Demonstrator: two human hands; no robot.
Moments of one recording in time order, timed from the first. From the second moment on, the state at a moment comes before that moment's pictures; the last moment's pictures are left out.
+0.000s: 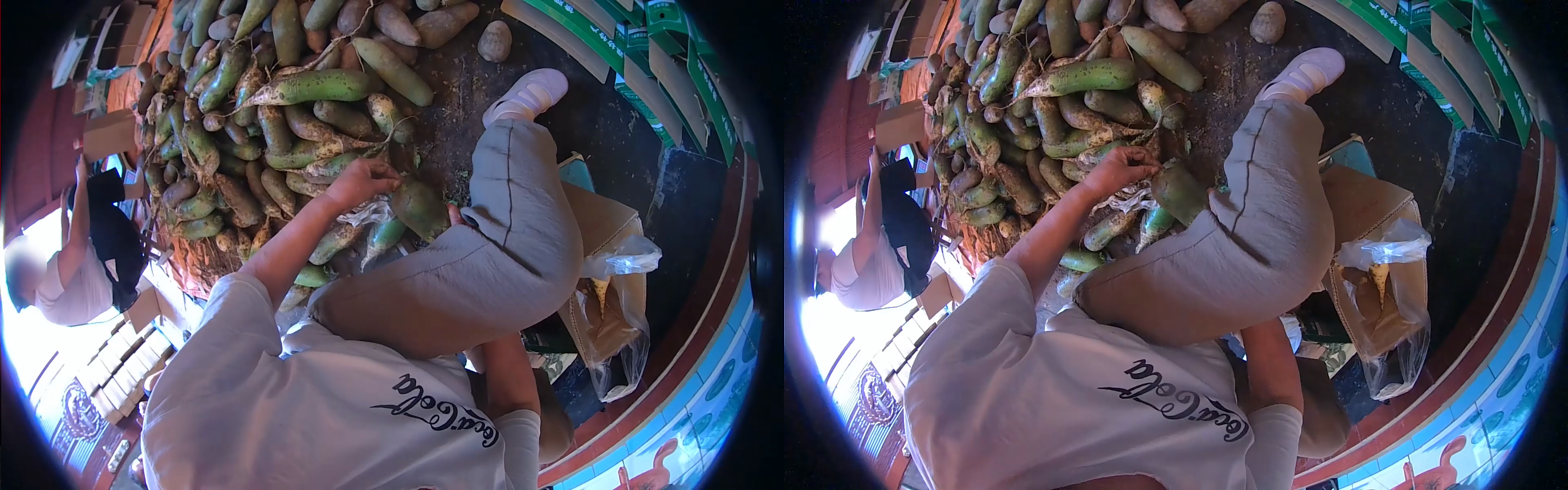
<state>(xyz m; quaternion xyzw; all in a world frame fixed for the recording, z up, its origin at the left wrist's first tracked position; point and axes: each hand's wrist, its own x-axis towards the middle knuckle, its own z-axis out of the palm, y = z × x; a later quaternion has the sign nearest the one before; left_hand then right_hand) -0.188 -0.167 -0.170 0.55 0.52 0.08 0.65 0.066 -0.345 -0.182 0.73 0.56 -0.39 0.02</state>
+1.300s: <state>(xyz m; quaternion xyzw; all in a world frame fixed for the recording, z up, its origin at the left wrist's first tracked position) -0.168 -0.142 0.057 0.68 0.49 0.47 0.29 0.091 -0.451 -0.063 0.67 0.30 -0.57 -0.36</state>
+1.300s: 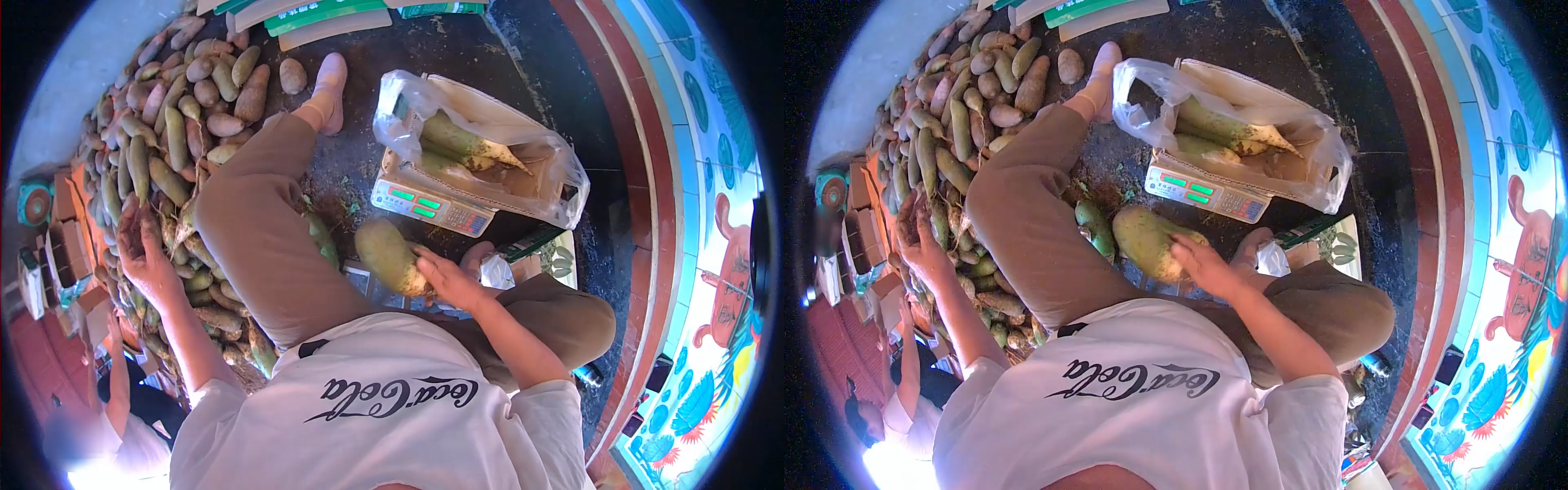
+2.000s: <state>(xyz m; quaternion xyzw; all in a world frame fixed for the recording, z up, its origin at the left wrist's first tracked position) 0.062 -0.258 -0.006 0.99 0.01 0.10 0.11 0.226 -0.358 0.131 0.81 0.45 -0.28 0.25</state>
